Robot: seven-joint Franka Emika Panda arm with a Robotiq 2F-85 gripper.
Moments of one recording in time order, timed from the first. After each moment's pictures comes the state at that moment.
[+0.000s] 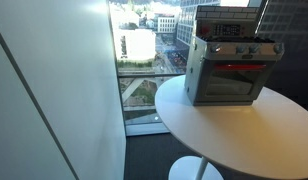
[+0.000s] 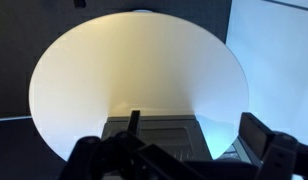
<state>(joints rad) -0.01 -0.85 0.21 -2.49 0.13 1.90 0.35</state>
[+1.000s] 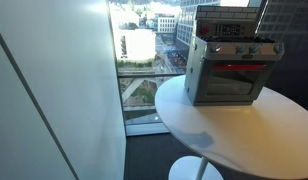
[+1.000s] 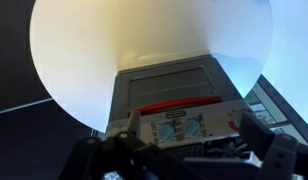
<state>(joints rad) -0.11 -0.52 0.20 -2.25 0.01 2.11 0.48</state>
